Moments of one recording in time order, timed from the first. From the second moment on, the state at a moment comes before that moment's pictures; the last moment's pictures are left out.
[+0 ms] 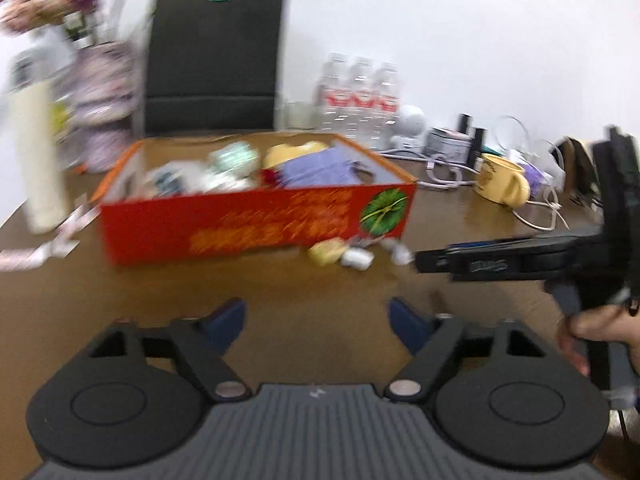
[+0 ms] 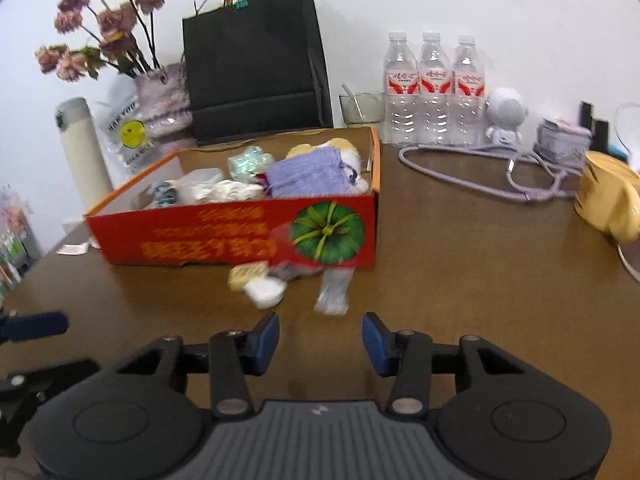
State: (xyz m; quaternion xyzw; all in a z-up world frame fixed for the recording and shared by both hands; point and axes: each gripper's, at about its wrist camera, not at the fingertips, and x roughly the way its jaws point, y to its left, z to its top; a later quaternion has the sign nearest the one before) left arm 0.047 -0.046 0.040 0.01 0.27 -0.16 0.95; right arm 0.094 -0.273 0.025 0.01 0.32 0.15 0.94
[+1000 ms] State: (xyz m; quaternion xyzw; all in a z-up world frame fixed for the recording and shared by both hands) left arm 0.139 -0.110 0.003 0.06 0.31 -0.20 0.93; right arm 0.136 -0.288 0.008 -0.01 0.33 0.20 0.92
